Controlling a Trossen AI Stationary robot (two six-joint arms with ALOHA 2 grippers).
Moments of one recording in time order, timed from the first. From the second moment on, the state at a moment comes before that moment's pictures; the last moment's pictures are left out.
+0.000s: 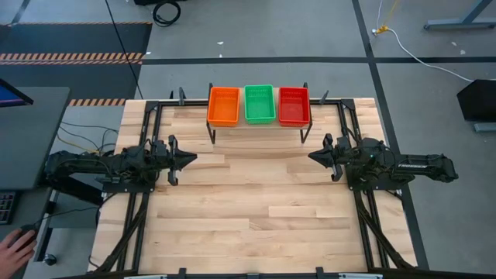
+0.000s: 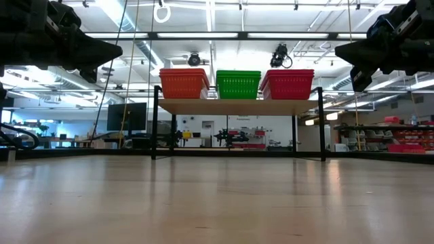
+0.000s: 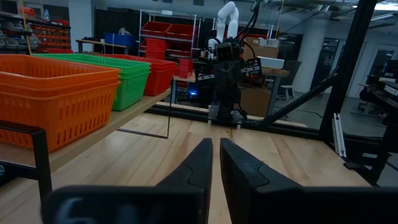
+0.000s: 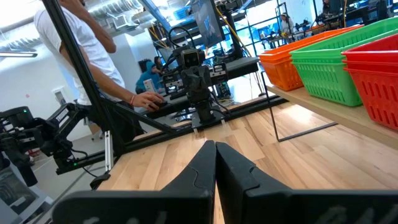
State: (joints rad) left arm 0.00 0.24 0.01 0.33 -0.17 -0.12; right arm -0.14 0.12 0.01 0.22 -0.11 0.32
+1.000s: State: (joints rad) left arm 0.00 0.24 0.01 0.33 -0.17 -0.12; right arm -0.14 0.12 0.01 0.22 -0.11 0.32
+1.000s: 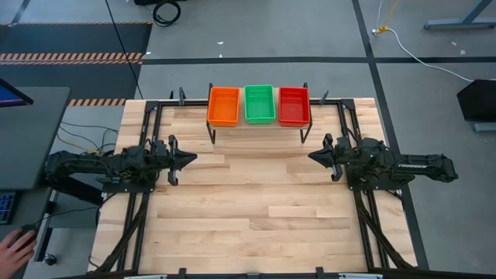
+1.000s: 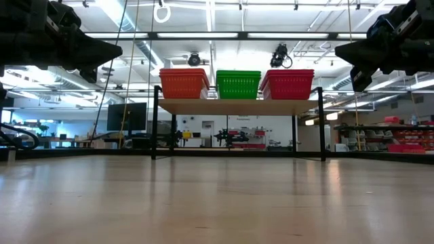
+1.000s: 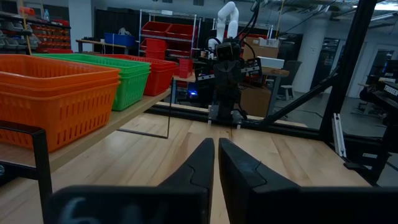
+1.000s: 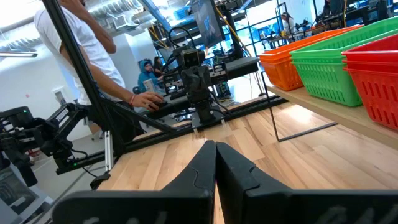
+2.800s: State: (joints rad) left arm 0.00 0.24 0.01 0.33 -0.17 -0.12; right arm -0.14 0.12 0.01 0.22 -0.11 0.32
